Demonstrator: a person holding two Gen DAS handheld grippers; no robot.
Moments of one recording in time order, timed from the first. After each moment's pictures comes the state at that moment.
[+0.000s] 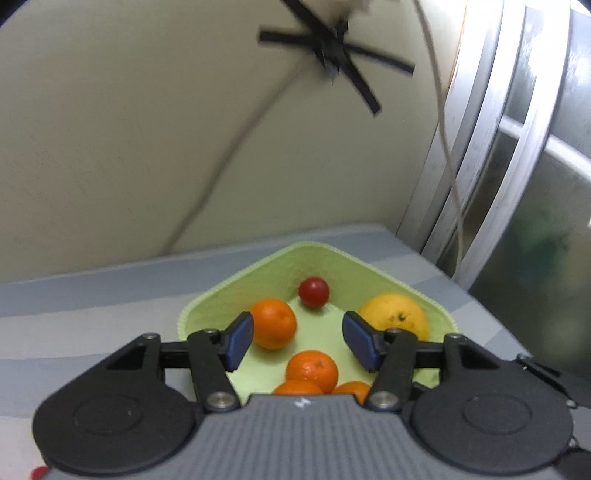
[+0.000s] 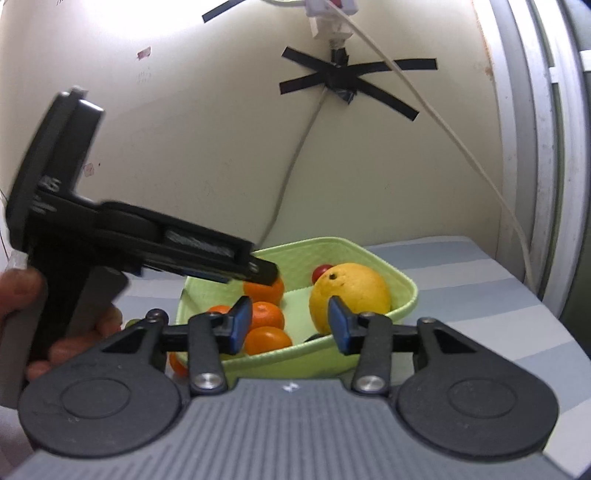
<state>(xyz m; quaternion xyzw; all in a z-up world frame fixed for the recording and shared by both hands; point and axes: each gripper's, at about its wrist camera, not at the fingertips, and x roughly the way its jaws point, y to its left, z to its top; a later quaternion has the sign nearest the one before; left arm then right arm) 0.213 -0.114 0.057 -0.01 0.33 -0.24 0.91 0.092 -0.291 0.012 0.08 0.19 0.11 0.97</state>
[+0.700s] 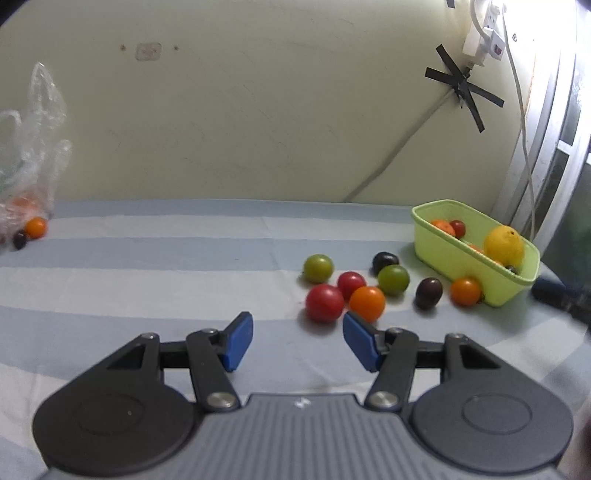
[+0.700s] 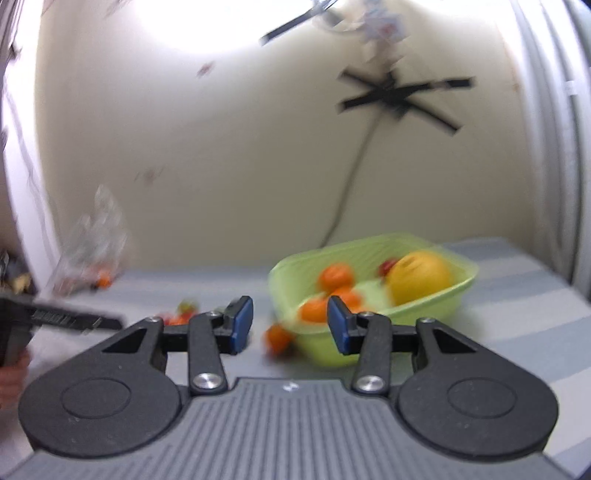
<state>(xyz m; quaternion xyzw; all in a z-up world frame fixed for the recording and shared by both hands) 0.114 0.067 0.033 -0.04 0.33 -0.13 0.93 0.046 -0.235 0.018 0.07 0.19 0.19 0.96</state>
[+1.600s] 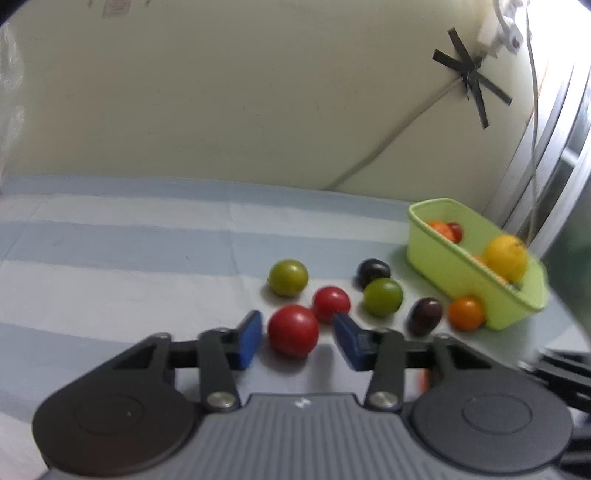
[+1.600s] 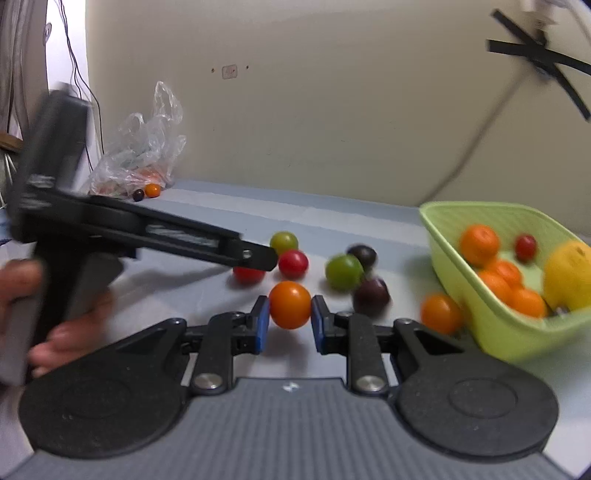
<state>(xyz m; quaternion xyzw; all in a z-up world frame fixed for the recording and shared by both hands) 0.154 0.049 0.010 -0.05 0.35 -0.14 0.92 0.061 -0.154 0.009 -0.01 0.27 0.25 0.93</state>
